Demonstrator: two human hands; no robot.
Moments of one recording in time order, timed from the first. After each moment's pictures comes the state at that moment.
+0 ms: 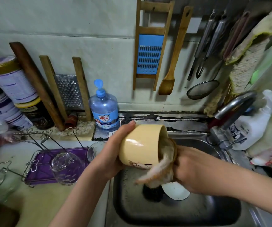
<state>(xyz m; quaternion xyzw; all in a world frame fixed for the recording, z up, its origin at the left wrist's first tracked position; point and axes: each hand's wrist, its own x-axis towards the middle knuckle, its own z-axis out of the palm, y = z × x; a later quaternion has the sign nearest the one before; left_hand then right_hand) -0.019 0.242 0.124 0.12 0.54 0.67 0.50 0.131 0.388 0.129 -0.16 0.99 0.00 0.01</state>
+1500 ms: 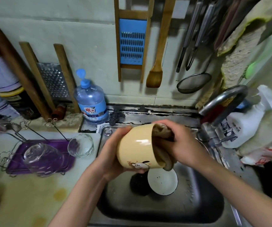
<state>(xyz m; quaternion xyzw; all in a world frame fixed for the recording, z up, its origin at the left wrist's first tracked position) 0.024 0.292 0.093 0.05 0.46 0.69 0.55 0.131 0.441 0.108 0.17 0.87 -0.44 -0.13</state>
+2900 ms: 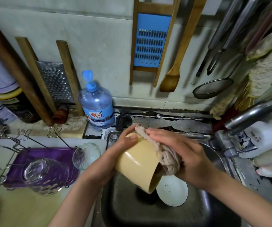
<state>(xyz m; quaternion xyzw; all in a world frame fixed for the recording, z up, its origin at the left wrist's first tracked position) -0.036 0.276 0.093 0.23 0.55 0.63 0.50 0.086 0.441 0.085 -0.13 0.91 -0.28 -0.27</state>
